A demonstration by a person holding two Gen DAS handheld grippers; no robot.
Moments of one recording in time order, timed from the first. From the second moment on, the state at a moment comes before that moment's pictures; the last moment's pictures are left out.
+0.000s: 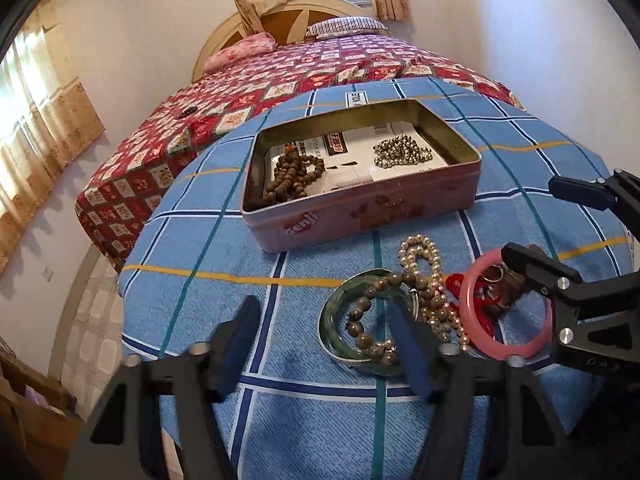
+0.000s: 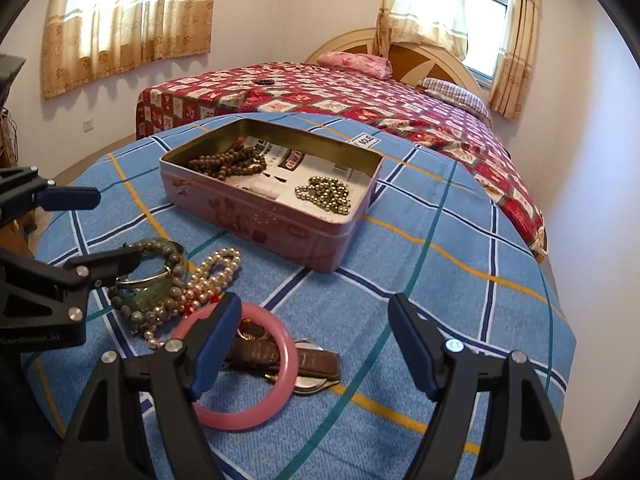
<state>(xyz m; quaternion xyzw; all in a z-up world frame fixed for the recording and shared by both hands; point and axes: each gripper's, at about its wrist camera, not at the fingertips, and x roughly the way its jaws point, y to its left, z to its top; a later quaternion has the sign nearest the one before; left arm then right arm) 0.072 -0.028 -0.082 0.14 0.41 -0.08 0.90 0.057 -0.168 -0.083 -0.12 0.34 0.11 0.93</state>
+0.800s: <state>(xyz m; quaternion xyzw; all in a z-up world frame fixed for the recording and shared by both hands) 0.075 -0.004 -0.053 0.10 0.39 -0.10 0.91 0.061 -0.172 -0.097 -0.11 0.37 0.13 0.91</state>
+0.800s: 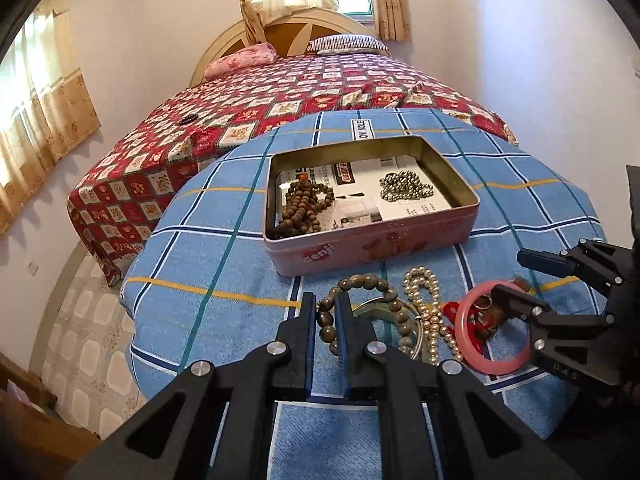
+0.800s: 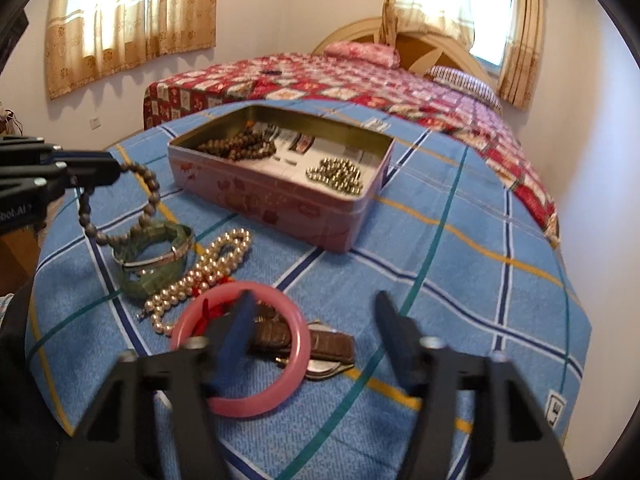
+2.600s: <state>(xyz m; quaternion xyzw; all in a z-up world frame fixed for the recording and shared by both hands) 0.093 0.008 -0.040 0.08 0.36 -0.07 0.93 0.081 -0.184 -0.064 -0.05 0.34 0.18 0.92</state>
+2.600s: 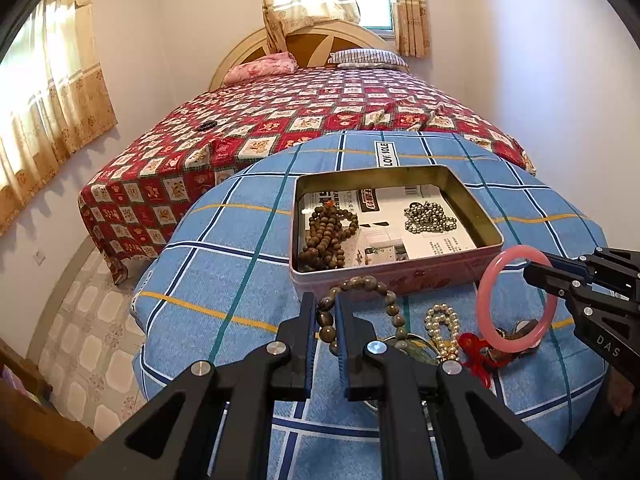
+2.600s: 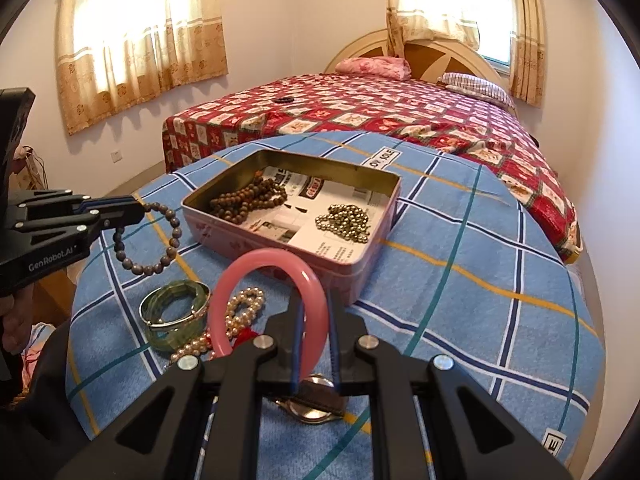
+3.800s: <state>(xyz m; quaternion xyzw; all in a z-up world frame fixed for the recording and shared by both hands) 0.125 0.004 -0.009 0.08 0.33 -0.08 0.94 0.106 -0.180 -0.036 -0.07 0.31 0.17 0.93</state>
